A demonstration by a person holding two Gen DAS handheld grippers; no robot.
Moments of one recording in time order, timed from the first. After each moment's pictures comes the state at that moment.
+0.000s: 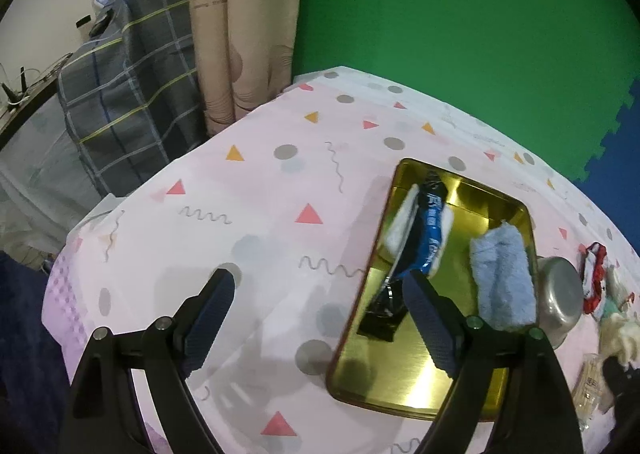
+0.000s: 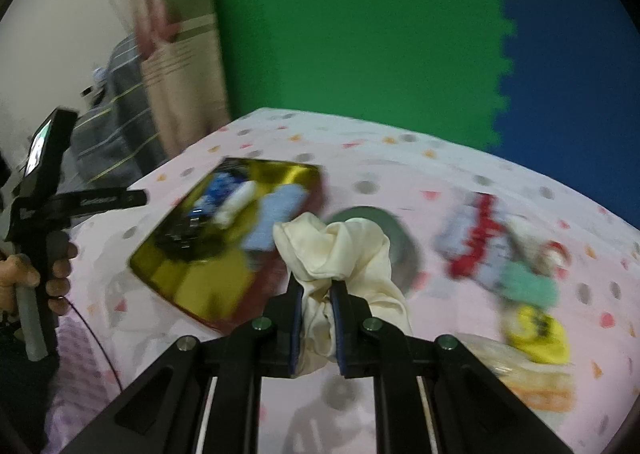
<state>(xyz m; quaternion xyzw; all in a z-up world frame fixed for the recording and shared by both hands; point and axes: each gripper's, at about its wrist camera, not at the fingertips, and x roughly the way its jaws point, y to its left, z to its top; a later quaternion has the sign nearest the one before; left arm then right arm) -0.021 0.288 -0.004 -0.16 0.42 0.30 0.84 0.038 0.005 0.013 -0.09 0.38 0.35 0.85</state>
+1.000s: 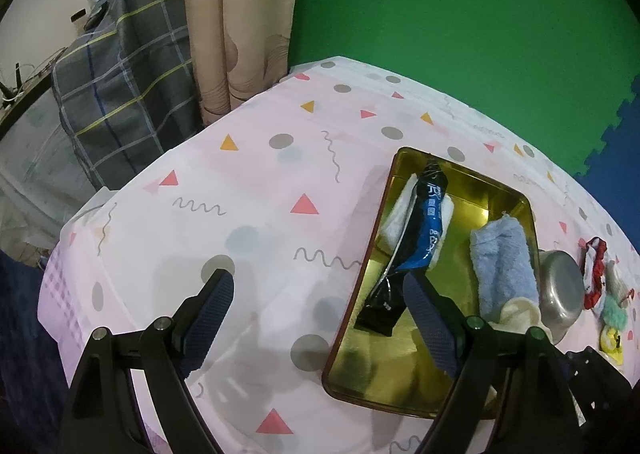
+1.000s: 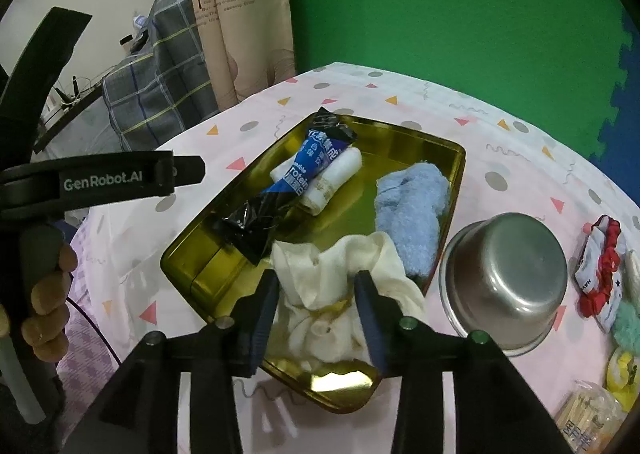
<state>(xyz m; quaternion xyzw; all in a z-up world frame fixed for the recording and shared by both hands) -0.017 0.285 -0.011 -0.17 0.43 0.29 0.84 0.037 0.114 -0.036 -0.13 0.42 0.41 0.80</state>
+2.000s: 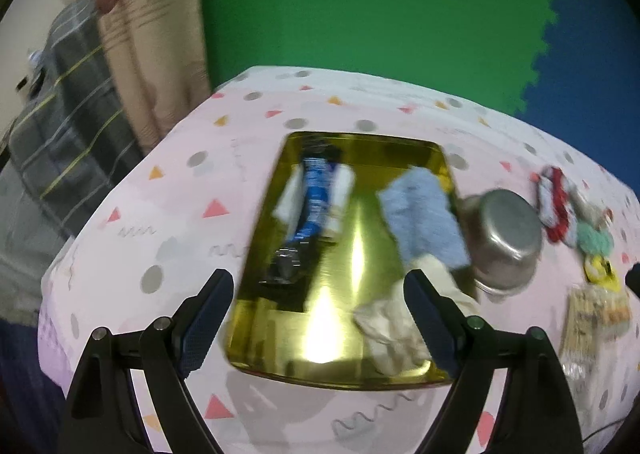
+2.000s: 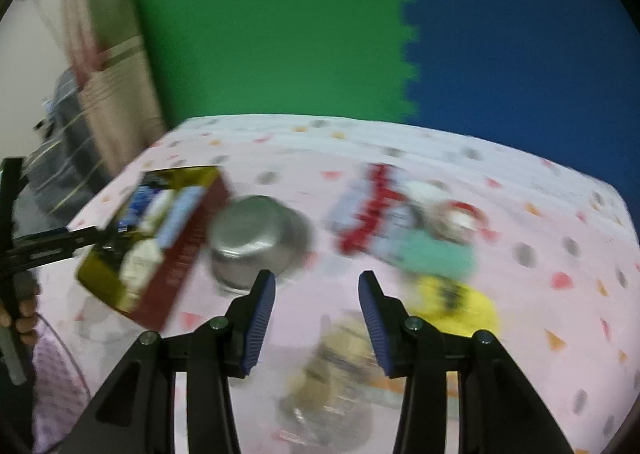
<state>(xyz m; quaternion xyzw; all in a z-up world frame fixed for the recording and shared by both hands) 0.006 0.200 -0.009 -0.07 0.45 0.20 0.87 0.085 -0.131 0.004 -0.04 0.41 0.22 0.89</state>
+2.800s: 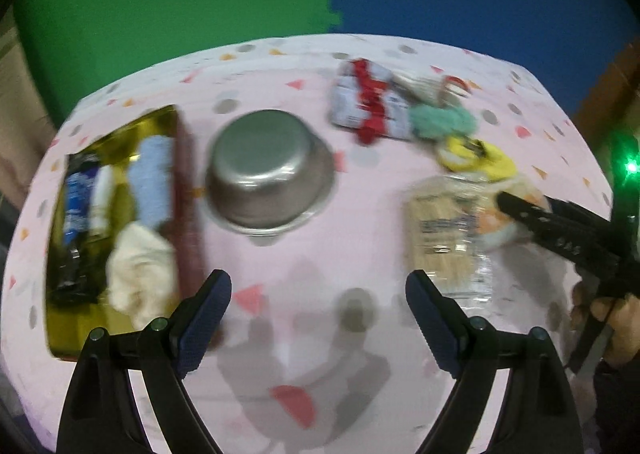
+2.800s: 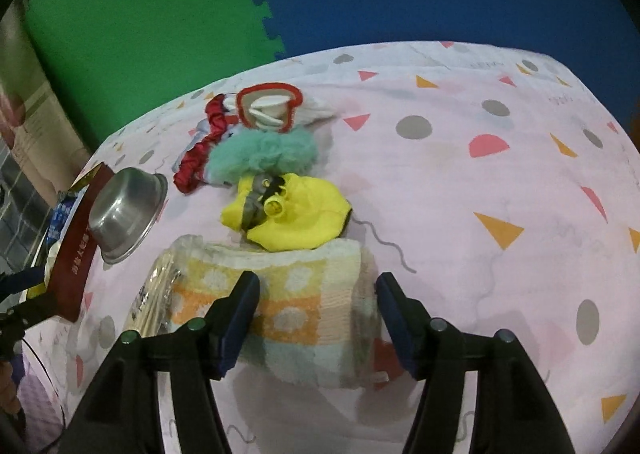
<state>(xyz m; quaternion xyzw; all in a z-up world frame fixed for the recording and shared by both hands) 0.040 0.021 -0.038 0.00 0.51 -0.03 0.86 0.096 -0.224 -0.081 0.04 0.46 0.15 0.88</state>
